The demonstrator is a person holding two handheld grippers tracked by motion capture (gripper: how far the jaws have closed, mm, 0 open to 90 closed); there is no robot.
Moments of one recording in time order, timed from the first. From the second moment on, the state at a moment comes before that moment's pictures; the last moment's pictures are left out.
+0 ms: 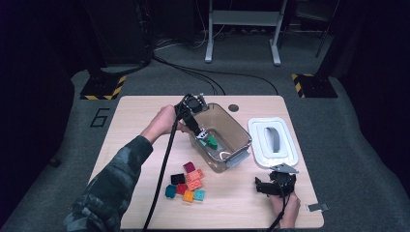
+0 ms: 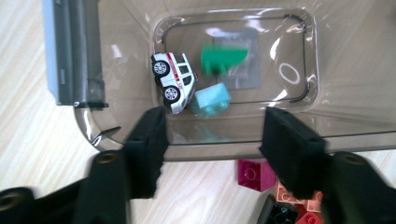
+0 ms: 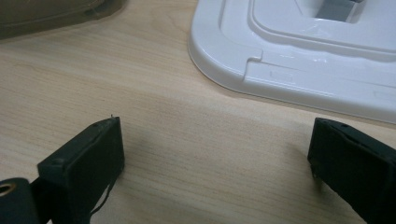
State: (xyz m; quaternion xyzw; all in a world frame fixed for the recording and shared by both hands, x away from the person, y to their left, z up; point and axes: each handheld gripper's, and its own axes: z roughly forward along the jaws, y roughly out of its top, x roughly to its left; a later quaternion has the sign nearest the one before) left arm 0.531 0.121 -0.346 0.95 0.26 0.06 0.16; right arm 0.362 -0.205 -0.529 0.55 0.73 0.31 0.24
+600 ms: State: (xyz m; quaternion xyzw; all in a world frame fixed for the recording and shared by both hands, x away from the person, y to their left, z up) left arm 0.476 0.182 -0.336 0.92 0.26 0.09 0.27; right arm 0.361 -0.205 -0.529 0.55 0.73 0.31 0.24
